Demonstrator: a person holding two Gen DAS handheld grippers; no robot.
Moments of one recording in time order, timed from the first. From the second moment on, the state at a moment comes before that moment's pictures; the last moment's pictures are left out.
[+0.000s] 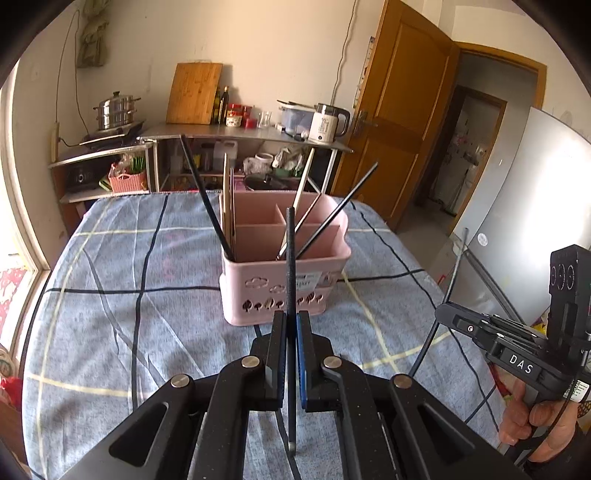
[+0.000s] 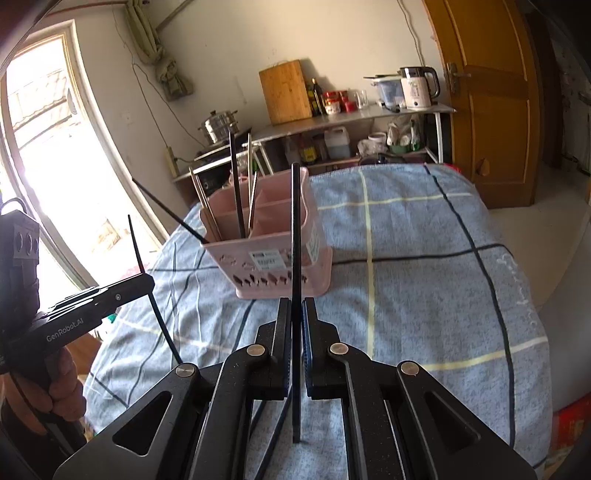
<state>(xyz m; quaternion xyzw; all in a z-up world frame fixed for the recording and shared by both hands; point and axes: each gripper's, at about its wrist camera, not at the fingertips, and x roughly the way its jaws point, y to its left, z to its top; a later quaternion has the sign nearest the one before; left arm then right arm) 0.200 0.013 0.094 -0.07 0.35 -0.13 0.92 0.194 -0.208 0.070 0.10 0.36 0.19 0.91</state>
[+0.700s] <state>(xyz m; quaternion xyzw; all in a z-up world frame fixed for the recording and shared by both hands) 0.165 0.022 0.102 -0.07 0.35 -0.14 0.92 0.166 -0.213 0.079 0.09 0.35 0.21 0.91</state>
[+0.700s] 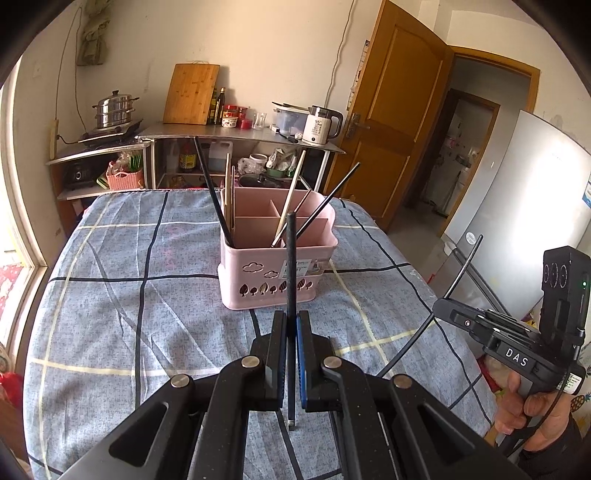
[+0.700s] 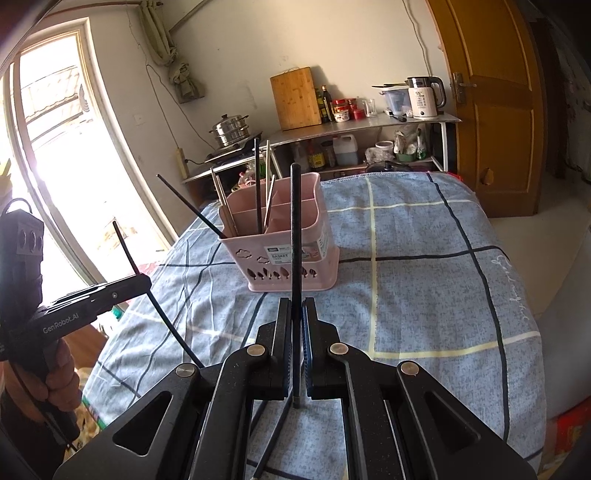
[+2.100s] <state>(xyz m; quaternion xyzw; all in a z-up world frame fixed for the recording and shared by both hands) 0.291 0.046 0.208 -0.07 0.25 -0.12 0.96 0.268 -0.133 0.162 0.07 0.22 0.23 0.94</state>
